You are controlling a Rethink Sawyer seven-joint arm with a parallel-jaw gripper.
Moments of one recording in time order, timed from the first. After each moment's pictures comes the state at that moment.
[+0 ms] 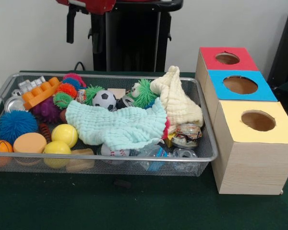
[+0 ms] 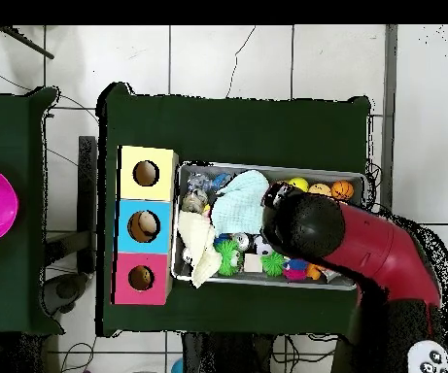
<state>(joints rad) -0.37 -0.85 -0.07 1.62 -0.05 0.67 1.84</state>
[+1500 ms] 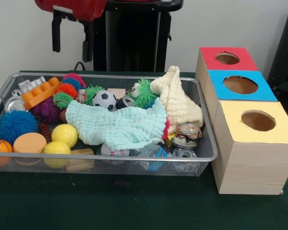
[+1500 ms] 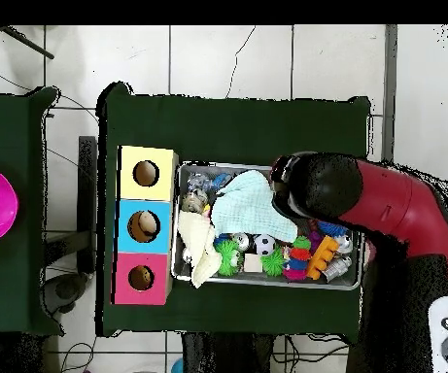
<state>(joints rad) -0.43 -0.80 0.04 1.43 -0.14 0.83 1.84</state>
